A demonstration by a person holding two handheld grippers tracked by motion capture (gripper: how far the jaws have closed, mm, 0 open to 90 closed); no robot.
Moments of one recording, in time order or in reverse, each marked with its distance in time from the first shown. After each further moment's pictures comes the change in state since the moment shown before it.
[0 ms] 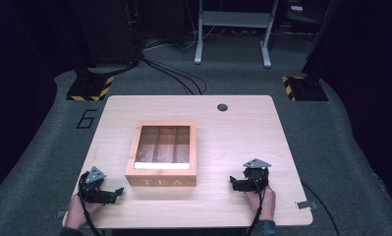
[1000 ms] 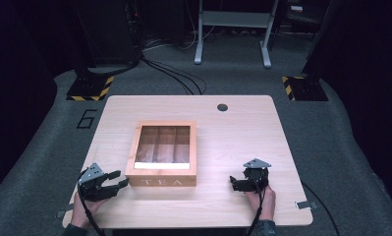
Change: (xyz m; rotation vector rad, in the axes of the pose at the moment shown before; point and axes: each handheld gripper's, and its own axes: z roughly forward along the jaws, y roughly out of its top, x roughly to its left) left arm -0.019 0.025 -0.023 -0.207 -0.200 -0.004; right arm 0.000 0.000 0.000 -0.005 0.003 -0.002
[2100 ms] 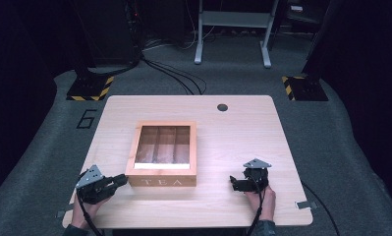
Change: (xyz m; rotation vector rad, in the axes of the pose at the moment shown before) left arm -0.006 0.001 -0.006 -0.048 -0.046 0.075; right arm 0.001 0.000 -0.001 -0.004 0.003 0.002
